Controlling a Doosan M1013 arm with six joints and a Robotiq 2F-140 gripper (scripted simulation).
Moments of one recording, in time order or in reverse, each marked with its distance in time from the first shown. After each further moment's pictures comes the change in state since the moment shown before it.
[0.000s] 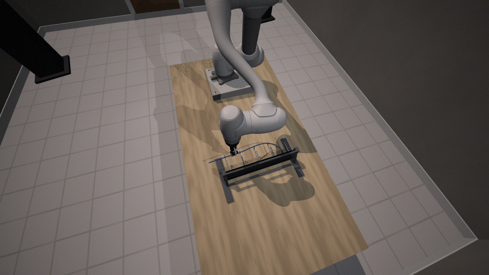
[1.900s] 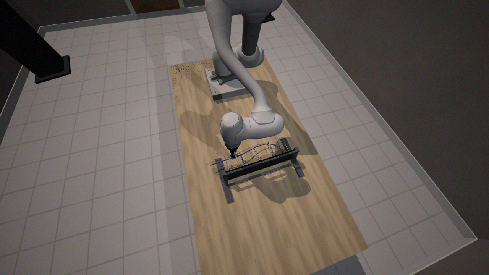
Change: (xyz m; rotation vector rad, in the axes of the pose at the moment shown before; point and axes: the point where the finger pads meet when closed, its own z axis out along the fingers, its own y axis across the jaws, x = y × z) arm 0.000 0.002 0.045 0.000 0.000 0.000
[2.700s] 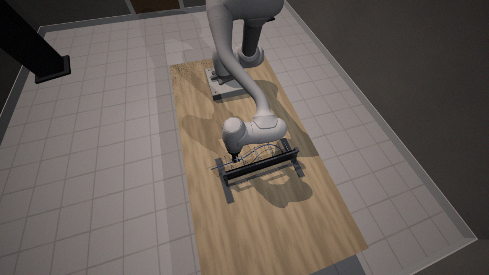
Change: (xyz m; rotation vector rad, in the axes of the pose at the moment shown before) arm 0.000 0.027 0.000 0.000 0.000 0.000
